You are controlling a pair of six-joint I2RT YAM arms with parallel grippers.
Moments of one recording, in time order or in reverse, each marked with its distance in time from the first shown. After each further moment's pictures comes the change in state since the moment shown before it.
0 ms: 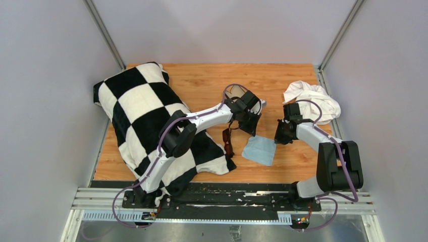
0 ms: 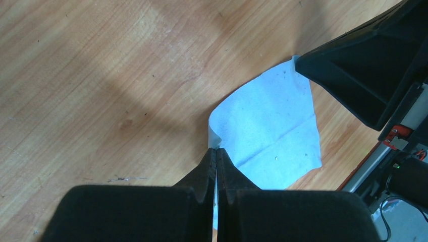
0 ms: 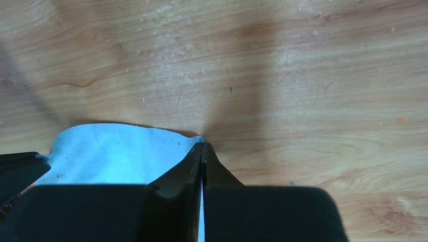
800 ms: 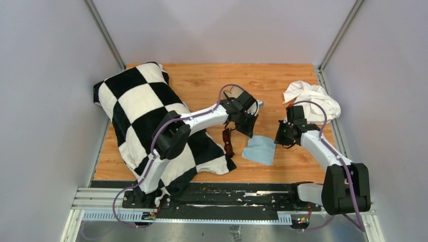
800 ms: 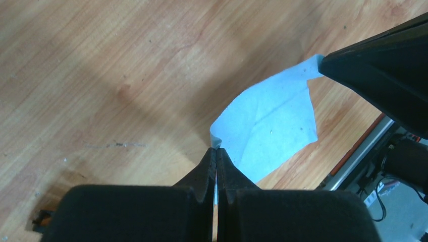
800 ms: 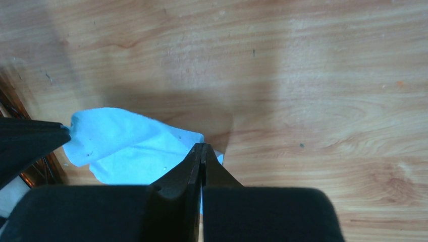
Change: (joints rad) left arm 0.000 -0.085 -0.092 0.005 0.004 0.005; right arm 0.016 -0.190 -0.024 -0.075 -0.046 0.005
